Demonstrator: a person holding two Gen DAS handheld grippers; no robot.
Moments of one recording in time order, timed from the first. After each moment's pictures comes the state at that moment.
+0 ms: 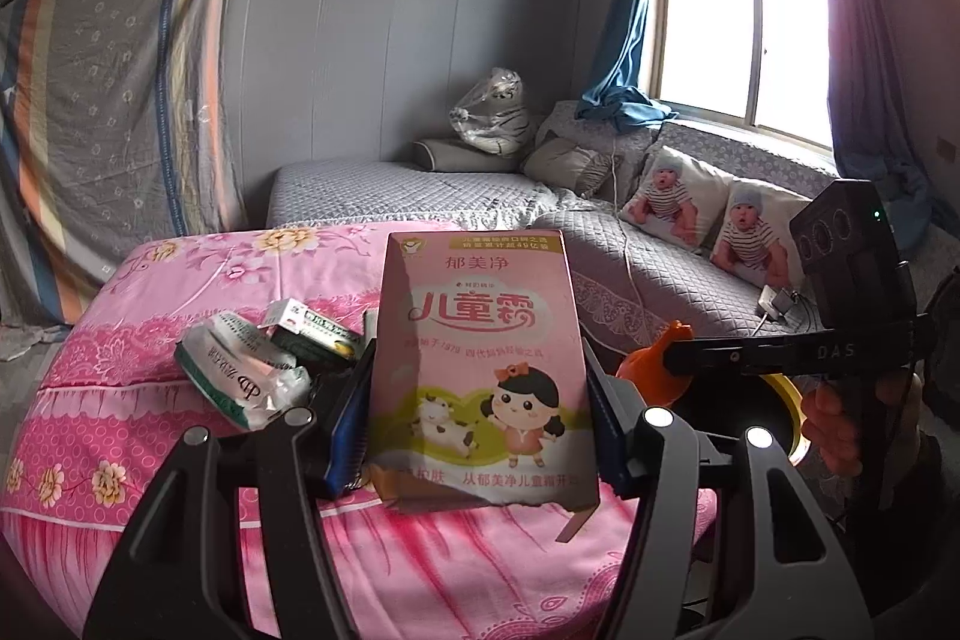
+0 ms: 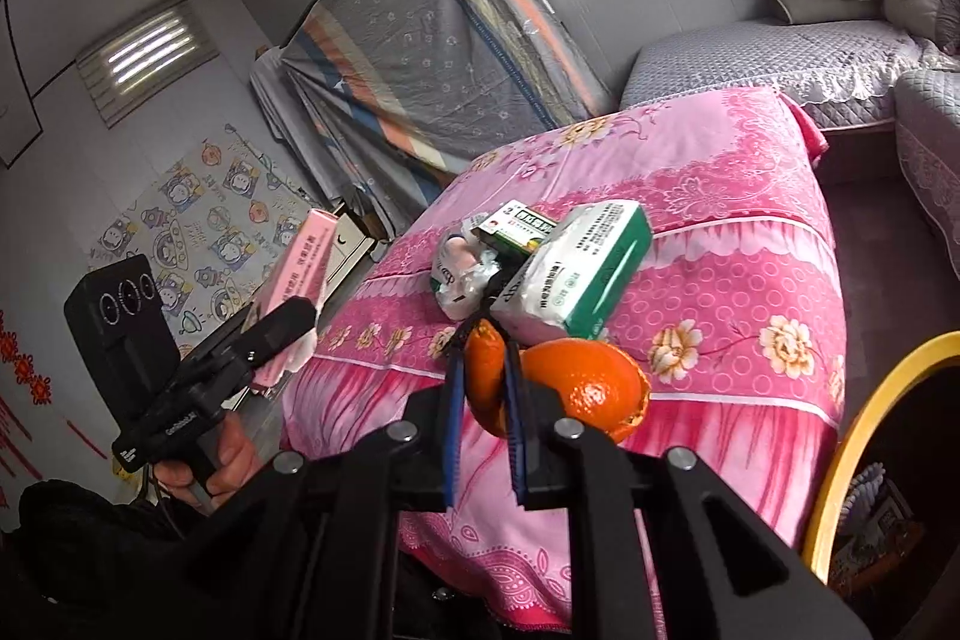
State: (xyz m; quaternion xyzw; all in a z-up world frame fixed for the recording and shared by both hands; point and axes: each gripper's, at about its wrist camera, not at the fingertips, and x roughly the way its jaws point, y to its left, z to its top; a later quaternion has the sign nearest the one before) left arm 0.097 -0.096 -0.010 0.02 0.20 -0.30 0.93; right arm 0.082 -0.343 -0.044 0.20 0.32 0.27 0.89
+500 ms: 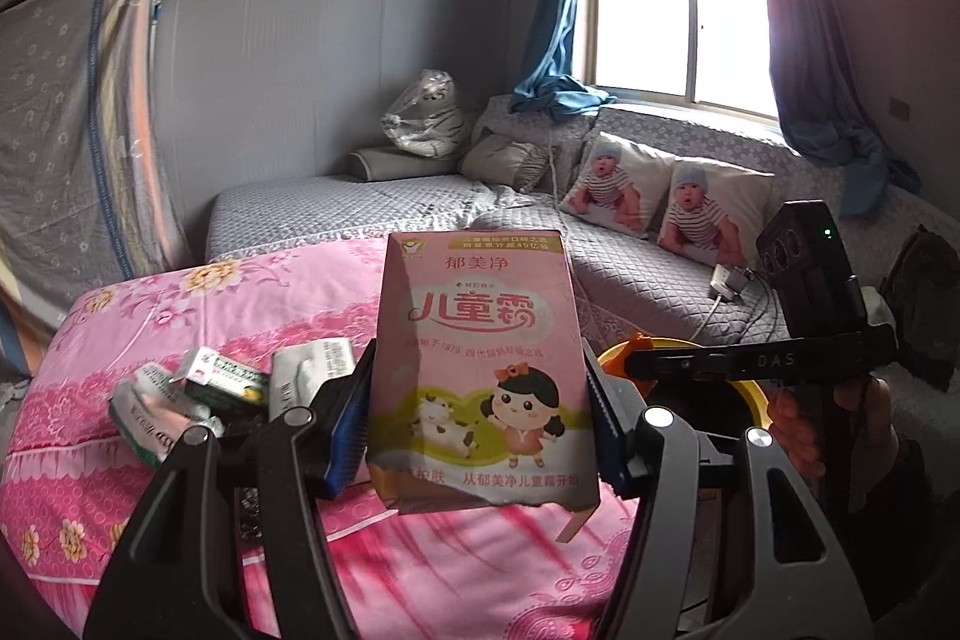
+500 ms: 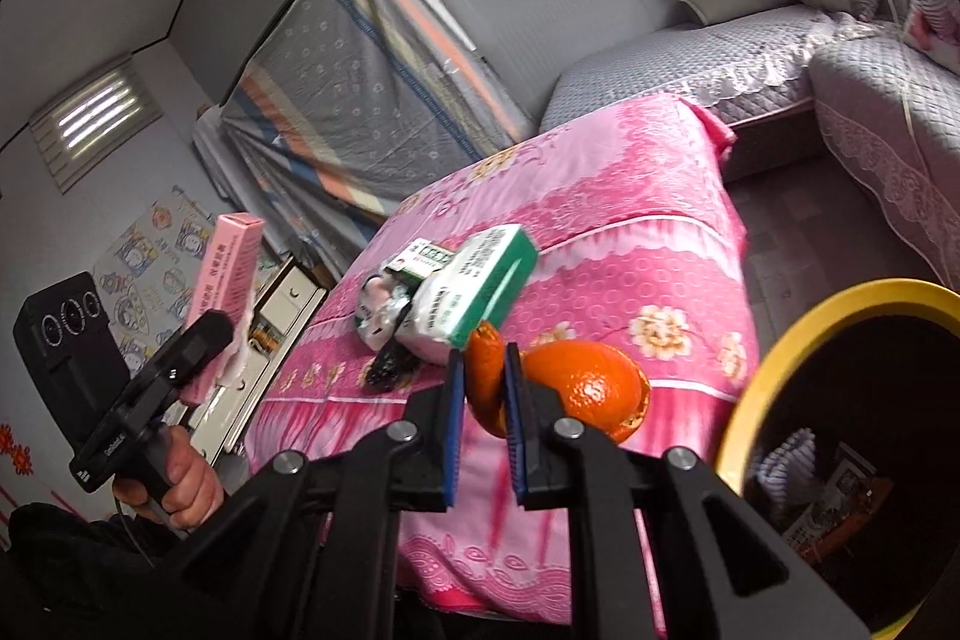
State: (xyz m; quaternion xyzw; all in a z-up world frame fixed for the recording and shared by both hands) left arm 0.088 -0.165 0.003 0.06 0.19 -0.37 0.91; right arm 0.057 -0.420 -0.061 0.25 0.30 0.18 0.90
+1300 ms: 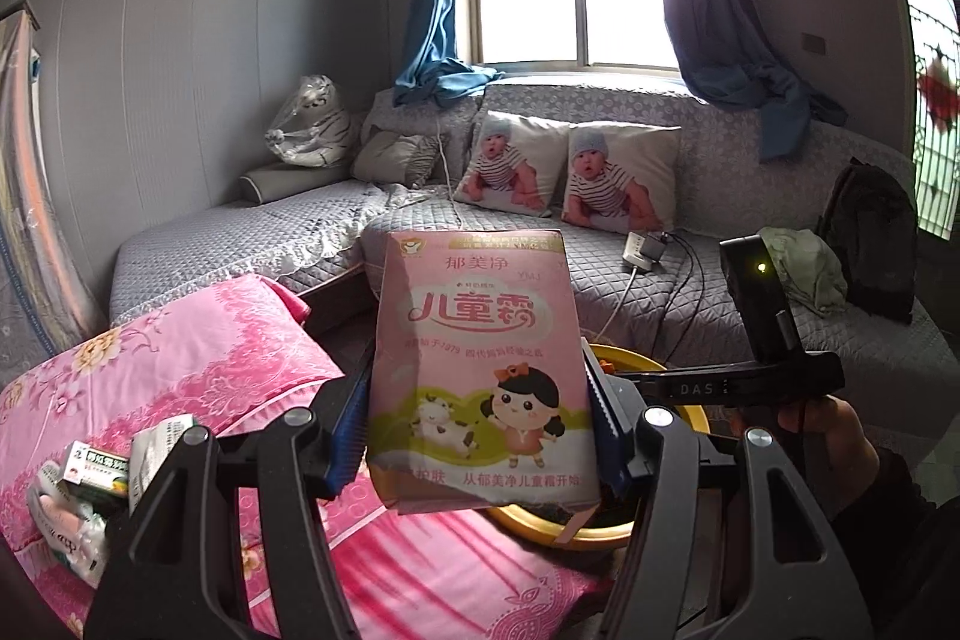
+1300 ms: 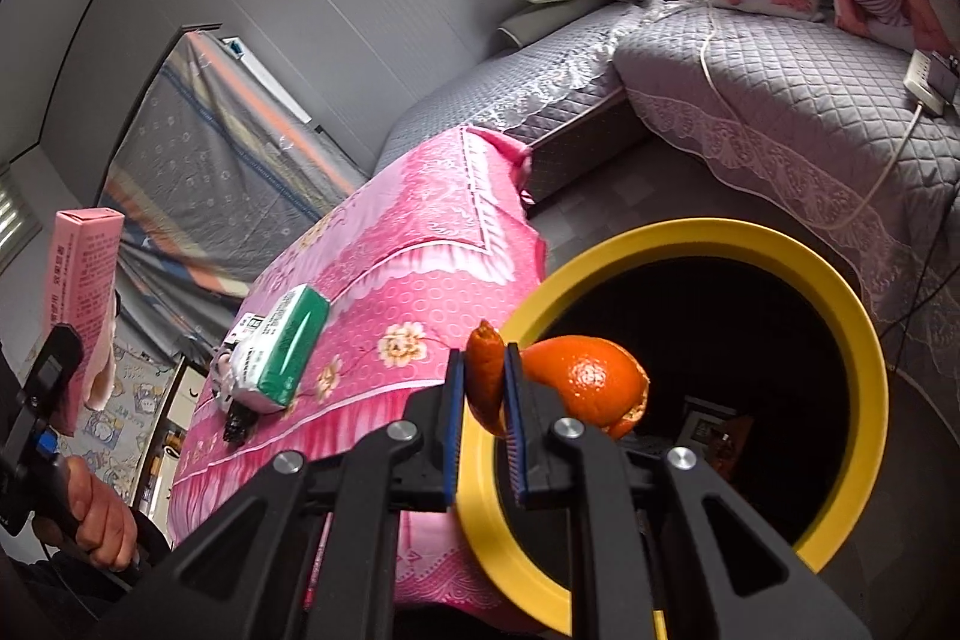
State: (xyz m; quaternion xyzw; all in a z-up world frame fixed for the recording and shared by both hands) left arm 0.071 -0.293 -0.001 0.12 0.17 -0.47 0.85; right arm 0.003 -0.535 -0.118 0.31 0.30 -0.01 0.90
